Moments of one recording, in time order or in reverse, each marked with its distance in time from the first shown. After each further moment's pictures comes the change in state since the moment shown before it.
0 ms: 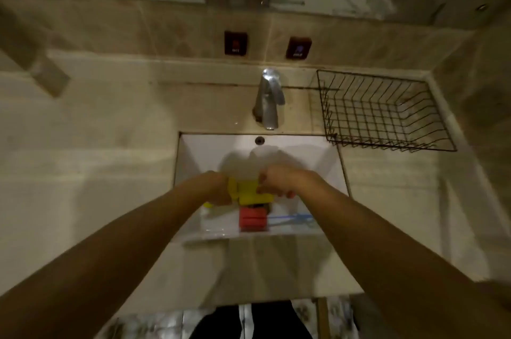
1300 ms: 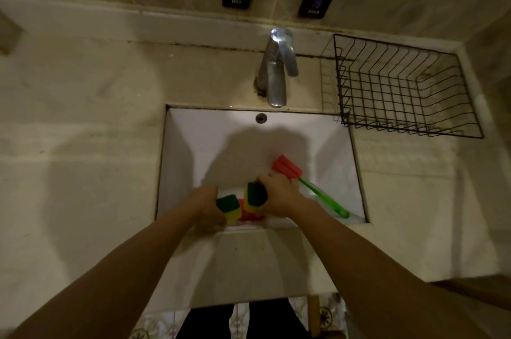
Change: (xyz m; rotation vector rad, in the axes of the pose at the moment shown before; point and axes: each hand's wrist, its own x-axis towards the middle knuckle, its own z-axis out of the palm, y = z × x) left_hand 0.062 -0.029 0.106 -0.502 -0.052 -0.117; right_hand 0.048 0.039 0.088 0.012 0.215 -0.054
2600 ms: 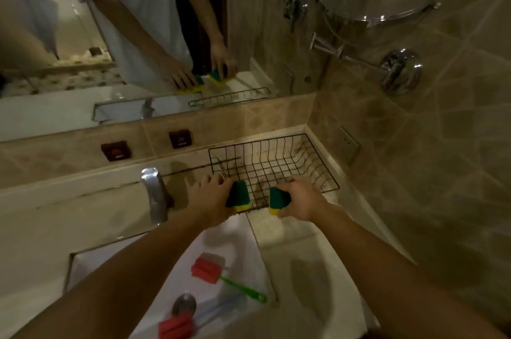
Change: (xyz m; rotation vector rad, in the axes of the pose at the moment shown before) left_hand -0.051 0.337 -0.087 0.605 0.596 0.618; right_hand -0.139 0.211 -0.235 0.037 0.457 0.180
